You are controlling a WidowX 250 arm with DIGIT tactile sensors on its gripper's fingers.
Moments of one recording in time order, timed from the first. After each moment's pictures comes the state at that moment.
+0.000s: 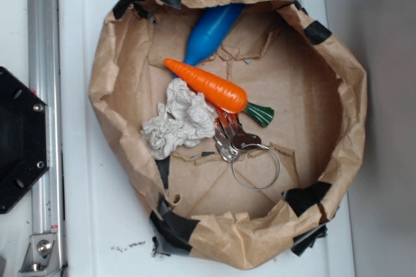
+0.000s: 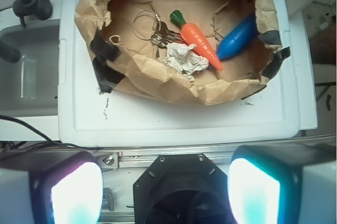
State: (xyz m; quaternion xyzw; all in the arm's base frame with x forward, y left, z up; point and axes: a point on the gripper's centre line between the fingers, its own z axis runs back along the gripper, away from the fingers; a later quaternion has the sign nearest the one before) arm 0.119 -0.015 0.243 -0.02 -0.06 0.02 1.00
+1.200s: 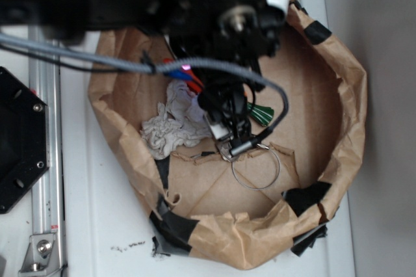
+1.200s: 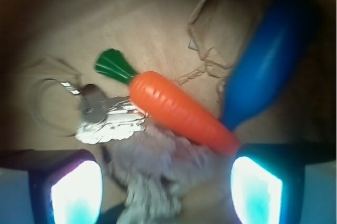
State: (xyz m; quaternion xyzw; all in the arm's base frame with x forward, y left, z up) arm 0.248 0.025 0.069 -0.03 0.05 0.20 0.98
